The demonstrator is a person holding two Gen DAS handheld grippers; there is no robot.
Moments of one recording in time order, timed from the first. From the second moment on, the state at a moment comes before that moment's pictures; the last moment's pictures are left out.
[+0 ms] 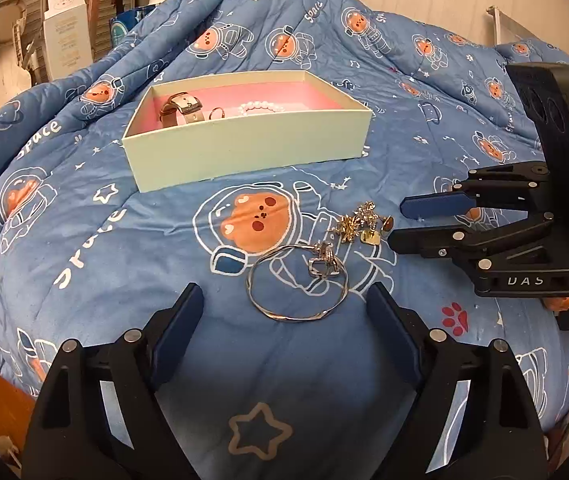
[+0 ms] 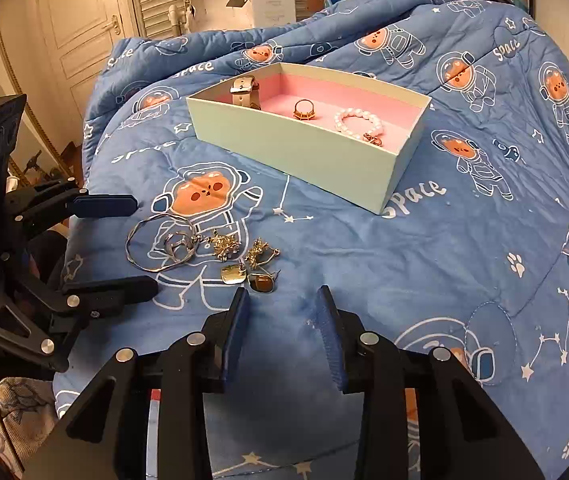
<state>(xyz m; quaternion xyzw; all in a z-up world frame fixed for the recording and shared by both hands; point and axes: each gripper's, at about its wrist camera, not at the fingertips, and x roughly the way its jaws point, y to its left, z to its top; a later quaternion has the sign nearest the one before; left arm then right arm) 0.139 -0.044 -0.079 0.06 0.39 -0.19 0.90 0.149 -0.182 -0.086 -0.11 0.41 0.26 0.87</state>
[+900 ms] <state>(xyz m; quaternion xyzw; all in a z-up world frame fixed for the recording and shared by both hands) 0.143 -0.054 -0.074 0.05 0.38 -0.20 0.90 0.155 -0.174 -0.087 -0.10 0.42 0.26 0.86</state>
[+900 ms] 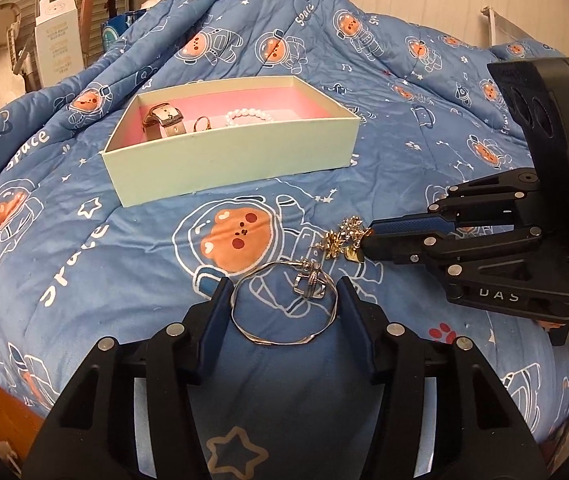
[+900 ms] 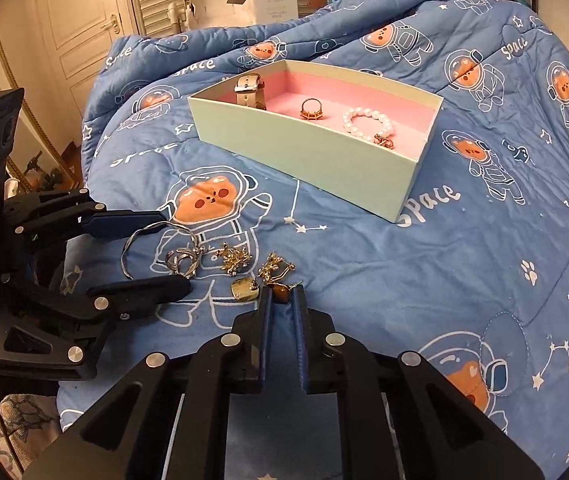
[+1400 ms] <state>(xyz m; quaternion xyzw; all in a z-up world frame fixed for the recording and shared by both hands) 0.134 -0.050 -0.059 0.02 0.37 -0.22 0.90 0.150 -0.183 -0.079 -0.08 0.42 0.27 0.86</state>
